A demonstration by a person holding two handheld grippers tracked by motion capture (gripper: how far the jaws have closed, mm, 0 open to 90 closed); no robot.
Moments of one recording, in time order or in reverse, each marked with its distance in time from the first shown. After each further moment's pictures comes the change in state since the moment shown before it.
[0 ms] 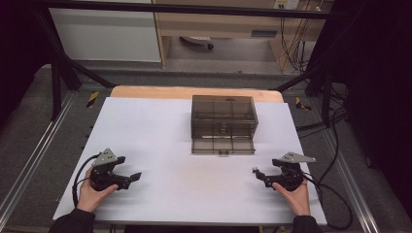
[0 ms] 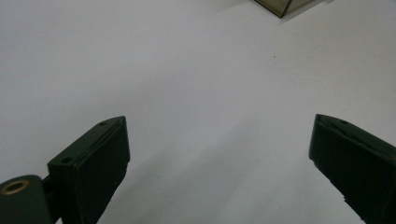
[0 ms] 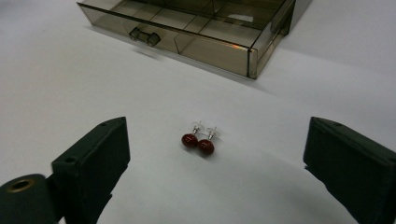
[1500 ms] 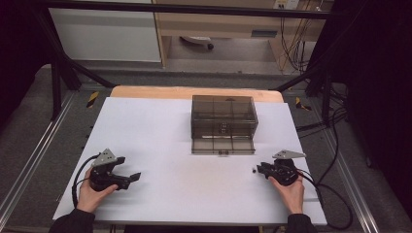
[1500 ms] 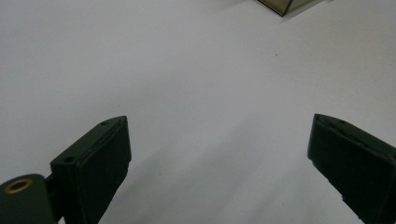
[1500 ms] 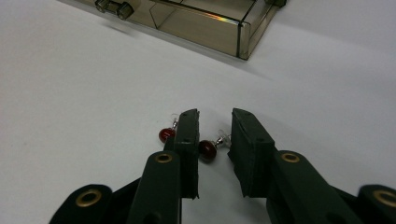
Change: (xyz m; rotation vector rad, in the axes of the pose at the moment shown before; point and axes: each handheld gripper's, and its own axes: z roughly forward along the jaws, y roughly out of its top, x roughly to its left) left arm 0.001 -0.002 0.000 -0.002 0.002 0.000; right arm -0.002 0.003 0.019 0.106 -0.058 -0.003
